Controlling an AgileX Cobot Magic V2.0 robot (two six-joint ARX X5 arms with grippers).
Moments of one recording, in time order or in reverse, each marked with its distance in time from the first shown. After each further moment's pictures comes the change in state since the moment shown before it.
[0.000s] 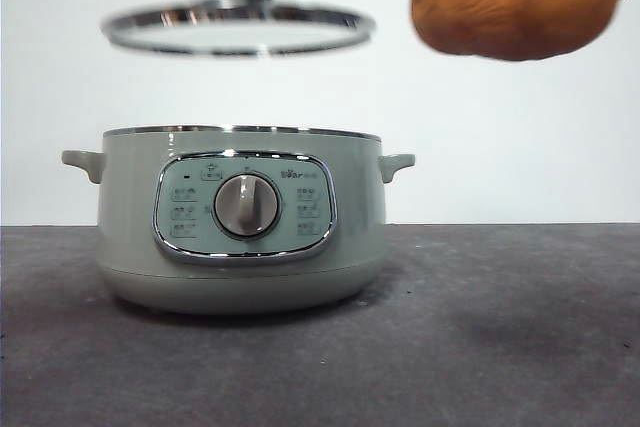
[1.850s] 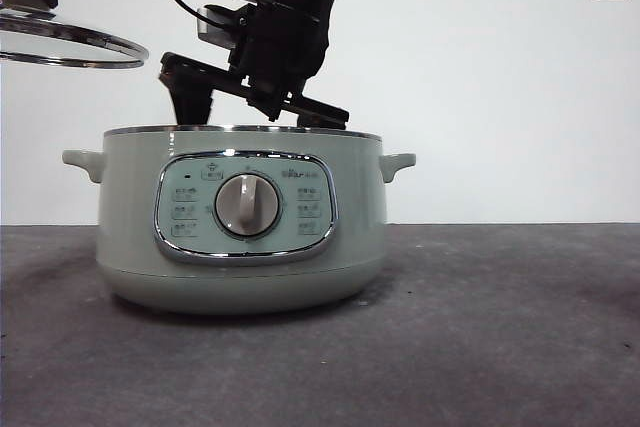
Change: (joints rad) left arm 0.547 -0.005 0.057 -0.124 0.024 0.035; right arm -0.159 1.093 0.890 0.052 -0.098 -0.140
